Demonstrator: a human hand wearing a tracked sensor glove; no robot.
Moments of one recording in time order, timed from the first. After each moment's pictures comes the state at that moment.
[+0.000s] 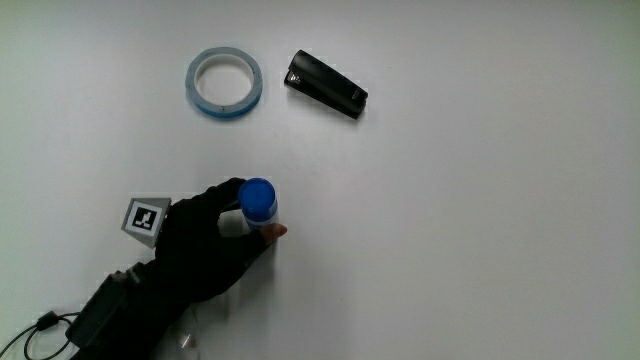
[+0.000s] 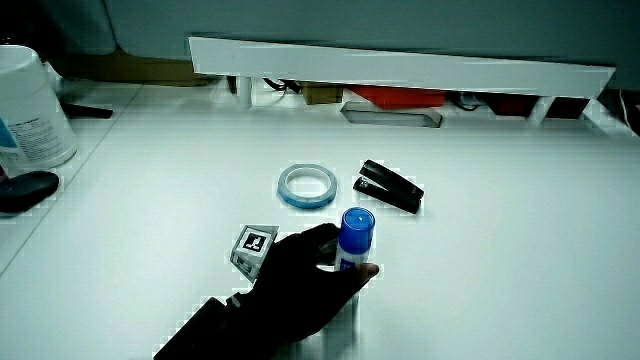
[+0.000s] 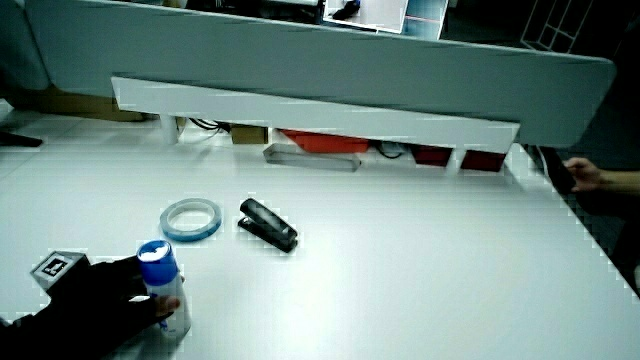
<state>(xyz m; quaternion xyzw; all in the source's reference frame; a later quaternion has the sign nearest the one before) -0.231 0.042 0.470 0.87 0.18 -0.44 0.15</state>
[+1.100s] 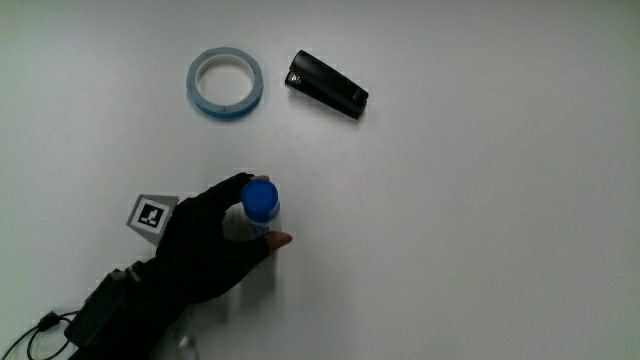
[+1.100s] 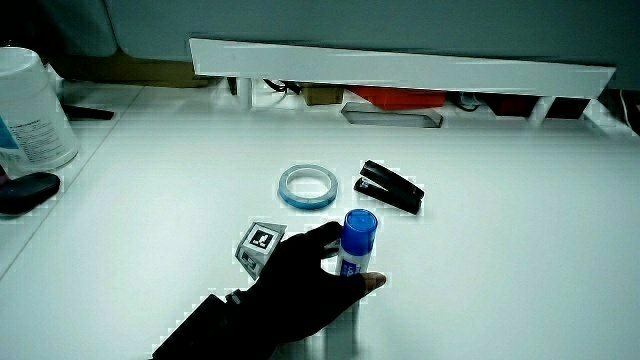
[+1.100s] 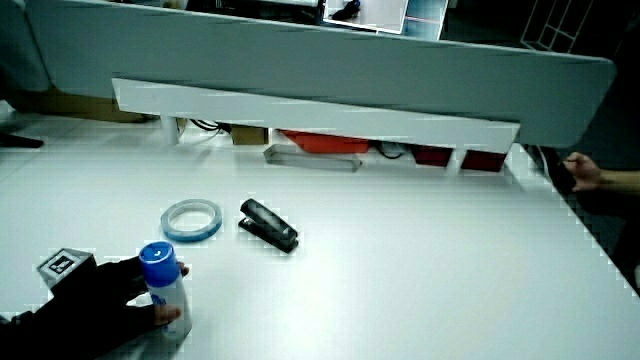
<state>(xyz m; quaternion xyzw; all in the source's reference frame) -0.211 0.031 0.486 0.81 0.06 -0.57 0.15</state>
